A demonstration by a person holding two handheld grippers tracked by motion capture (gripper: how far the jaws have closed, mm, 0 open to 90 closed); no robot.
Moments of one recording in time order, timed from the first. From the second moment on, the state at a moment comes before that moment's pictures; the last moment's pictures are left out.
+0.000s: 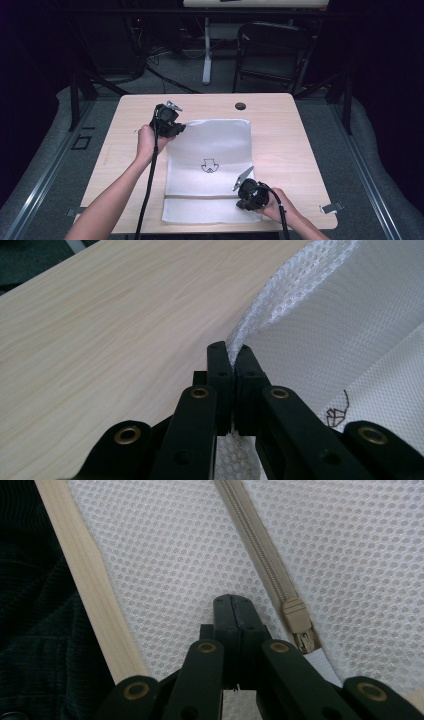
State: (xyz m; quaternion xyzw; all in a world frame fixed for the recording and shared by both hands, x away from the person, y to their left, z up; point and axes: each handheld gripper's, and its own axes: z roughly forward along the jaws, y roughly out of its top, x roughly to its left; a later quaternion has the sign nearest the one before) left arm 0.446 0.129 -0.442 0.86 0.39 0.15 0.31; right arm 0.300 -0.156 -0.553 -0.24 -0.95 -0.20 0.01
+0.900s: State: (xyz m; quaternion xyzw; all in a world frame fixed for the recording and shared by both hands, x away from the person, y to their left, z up) left arm 0.500 0.105 -0.501 0.84 0.44 0.16 0.27; right arm 0.305 -0.158 -0.554 -0.25 -0.95 -0.20 0.01
